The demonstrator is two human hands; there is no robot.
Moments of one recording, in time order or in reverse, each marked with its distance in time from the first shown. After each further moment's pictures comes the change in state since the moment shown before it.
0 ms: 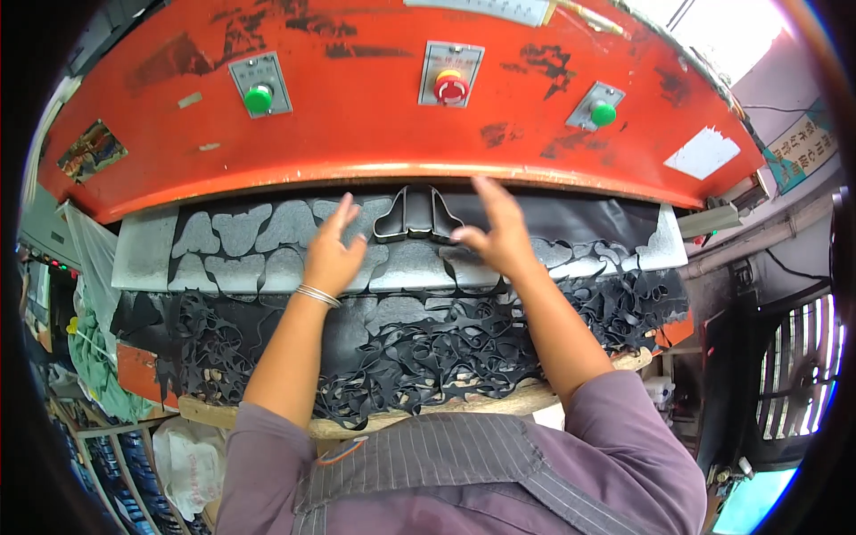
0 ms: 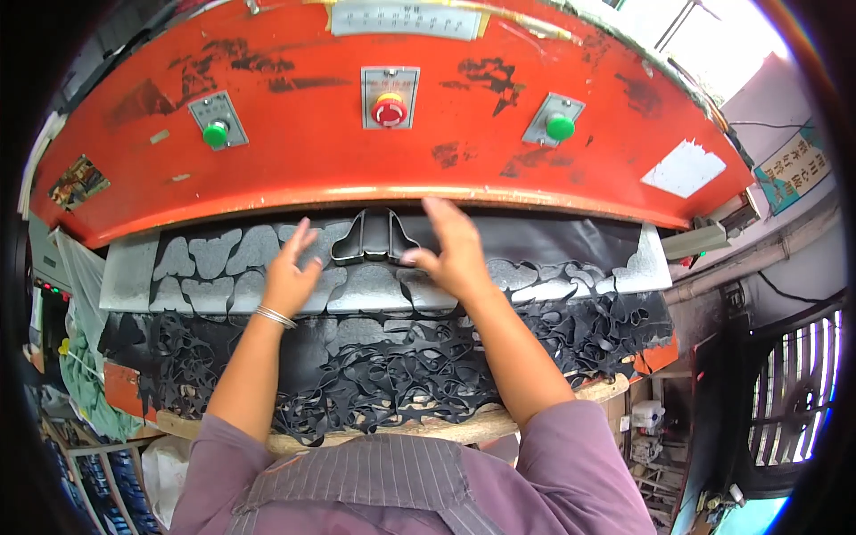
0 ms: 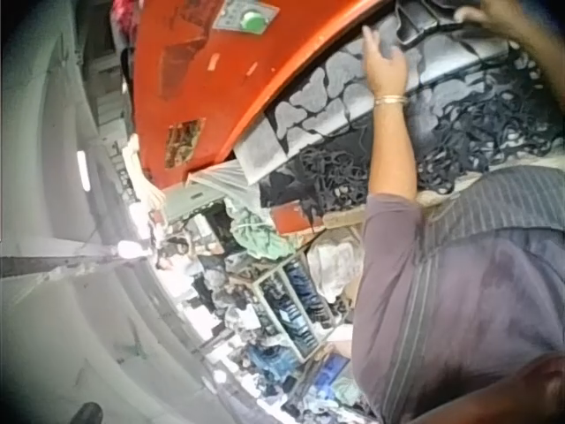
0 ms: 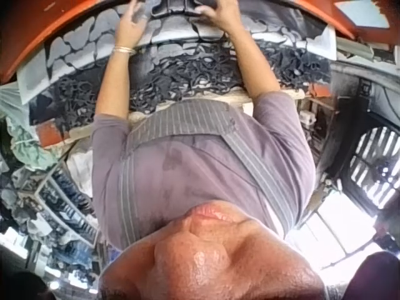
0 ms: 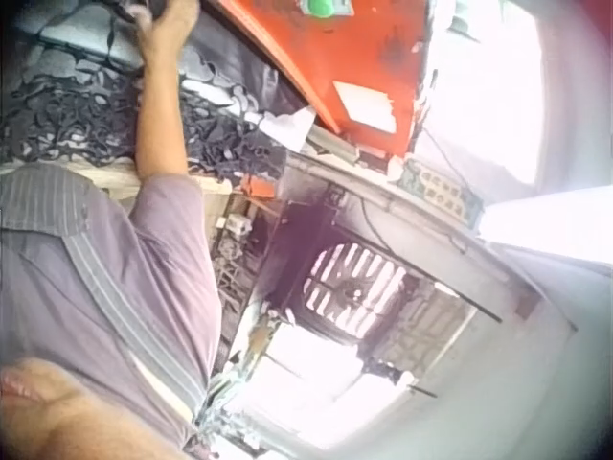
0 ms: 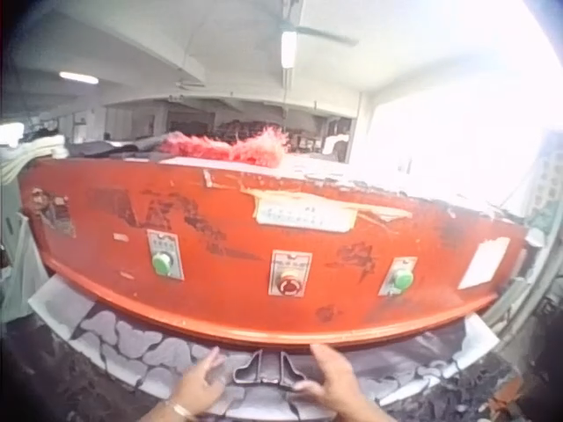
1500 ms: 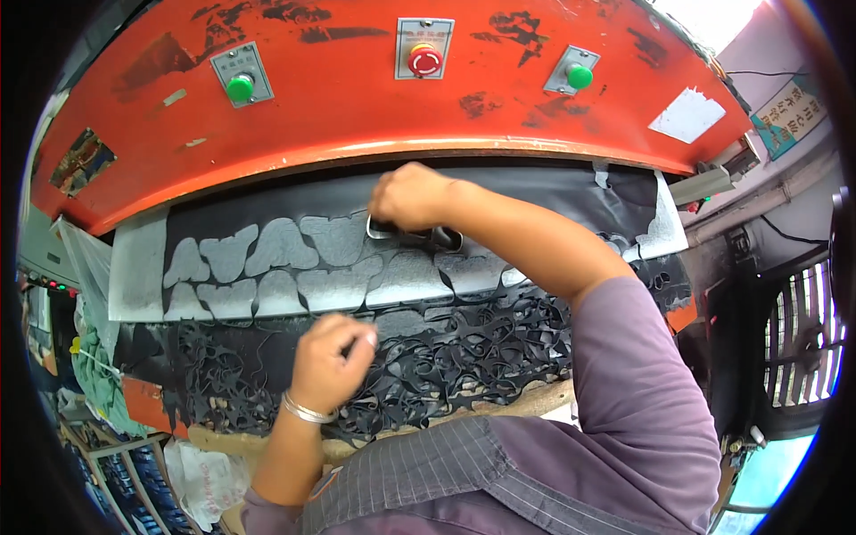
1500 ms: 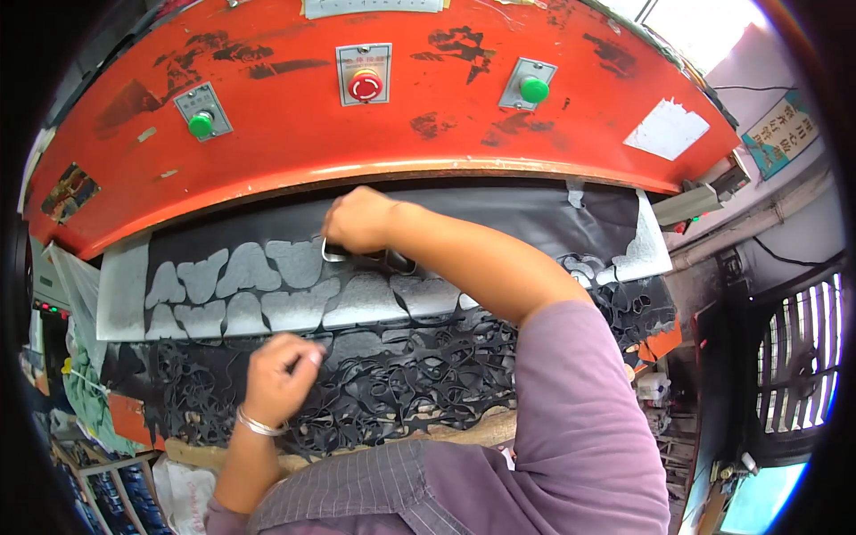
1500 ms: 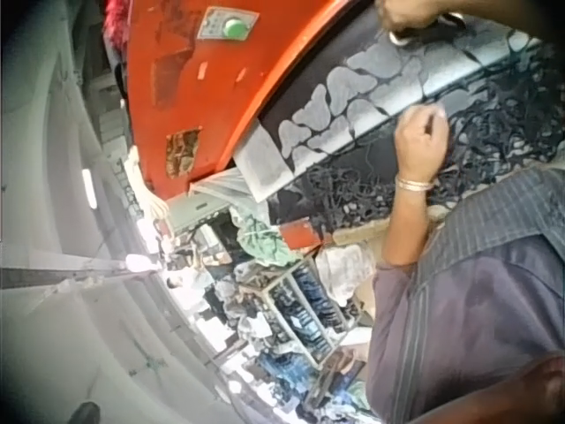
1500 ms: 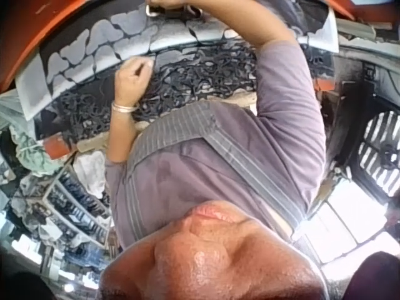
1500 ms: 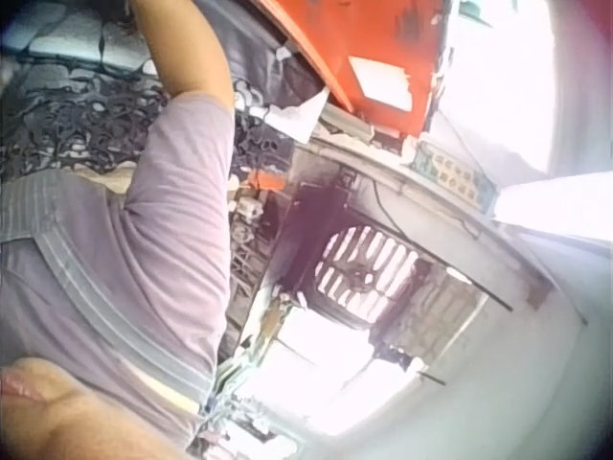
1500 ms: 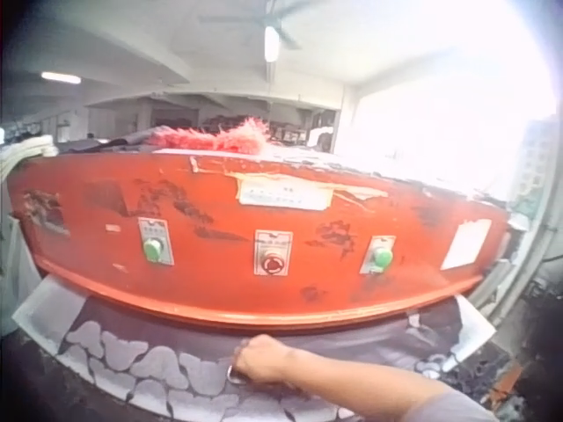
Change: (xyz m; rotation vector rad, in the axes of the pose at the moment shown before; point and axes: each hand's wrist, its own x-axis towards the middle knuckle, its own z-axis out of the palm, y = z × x) left_hand -0.074 0.079 -0.045 -0.112 -0.169 0.080; right_hand 0.120 -0.019 0.061 -0.319 -0.744 -0.654
